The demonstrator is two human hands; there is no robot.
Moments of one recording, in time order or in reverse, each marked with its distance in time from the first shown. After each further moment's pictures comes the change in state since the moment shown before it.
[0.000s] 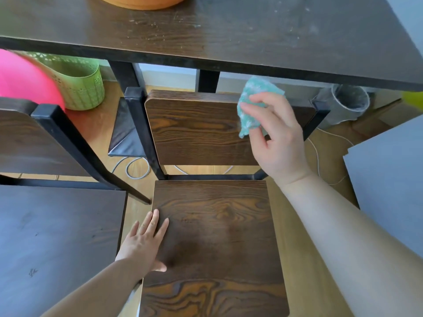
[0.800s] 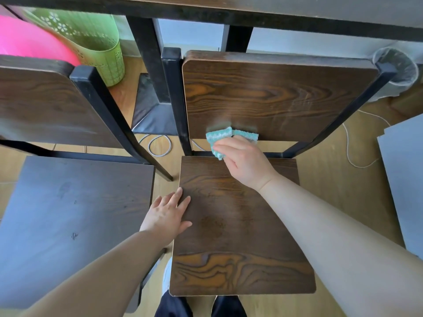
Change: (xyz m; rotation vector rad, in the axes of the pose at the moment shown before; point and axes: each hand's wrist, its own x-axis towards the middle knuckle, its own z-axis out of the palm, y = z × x) left_hand -0.013 -0.014 -0.008 -0.098 0.127 -0.014; right_hand -0.085 -0.027 0.116 0.061 -0.537 -0.043
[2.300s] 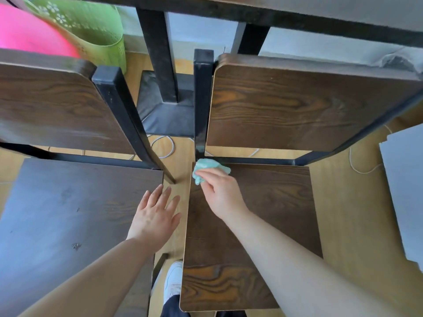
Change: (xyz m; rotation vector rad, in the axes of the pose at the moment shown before) left_hand 0.004 -0.059 0.020 0.032 0.163 -0.091; right_hand 0.006 -0.063 0.101 0.276 0.030 0.367
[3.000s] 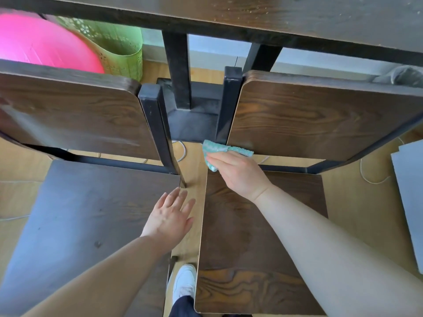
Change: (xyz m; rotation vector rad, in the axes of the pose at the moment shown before) left_hand -0.003 -0.015 -0.021 -0.032 -0.038 0.100; right_hand 0.057 -0.004 -0.036 -0.351 -0.022 -0.487
